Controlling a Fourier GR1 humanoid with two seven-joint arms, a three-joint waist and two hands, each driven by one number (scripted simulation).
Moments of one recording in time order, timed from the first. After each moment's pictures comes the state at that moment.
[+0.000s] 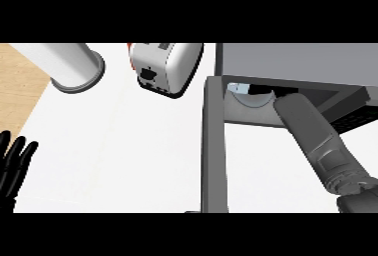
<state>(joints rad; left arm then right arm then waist) 0.33 0.06 0.12 -2.26 0.17 -0.24 0.06 -1.04 -0.20 -0.09 -0.15 0.34 -0.64 -0.52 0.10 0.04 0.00</state>
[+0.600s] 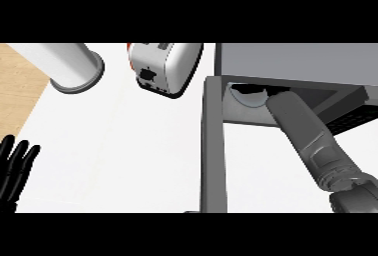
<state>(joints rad) 0.35 0.06 0.11 -2.27 0.14 -0.26 0.04 -1.08 -0.17 -0.12 -0.10 0.34 -0.65 -0.52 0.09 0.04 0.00</state>
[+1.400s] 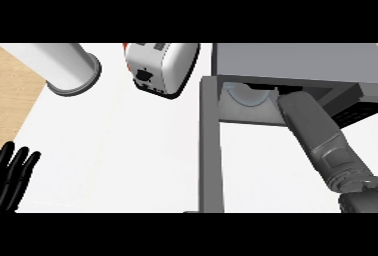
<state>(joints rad) 0.39 0.04 0.08 -2.32 0.11 -0.26 0.06 -1.05 -0.21 -0.19 -0.13 0.29 -0.68 -0.60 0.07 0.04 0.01</state>
